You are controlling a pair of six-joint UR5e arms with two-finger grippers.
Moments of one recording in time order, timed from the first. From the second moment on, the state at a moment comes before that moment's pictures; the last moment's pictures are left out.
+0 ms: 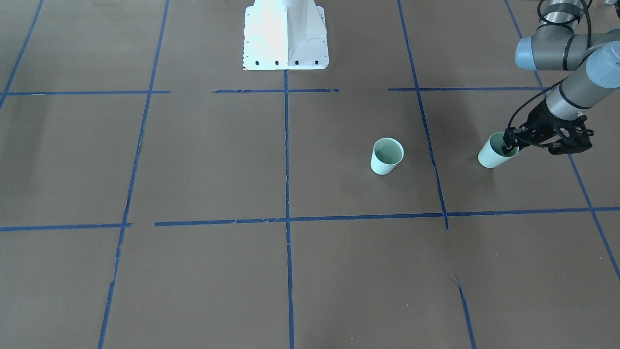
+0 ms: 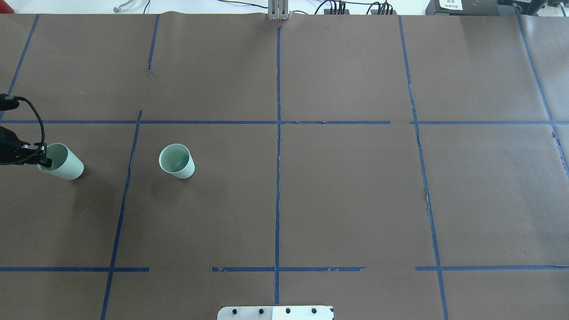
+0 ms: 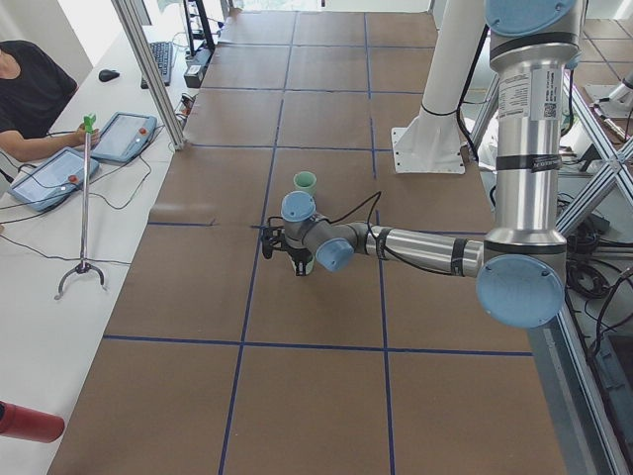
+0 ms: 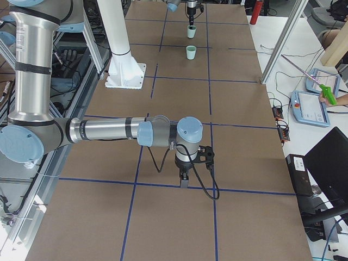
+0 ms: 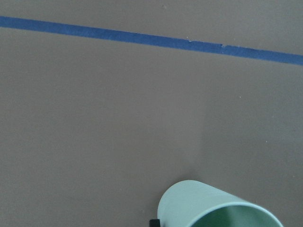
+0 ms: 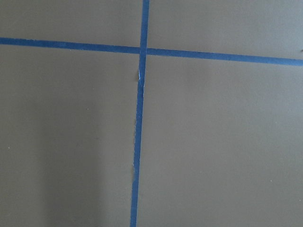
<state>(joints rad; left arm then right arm) -0.99 -1.51 -1.71 -2.15 -2.23 -0.95 1.55 -1.70 1.79 -1.68 2.26 -0.04</state>
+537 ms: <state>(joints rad) -1.07 -1.49 -1.99 -1.89 -2.29 -0.95 1.55 -1.70 1.79 -1.68 2.26 -0.04</state>
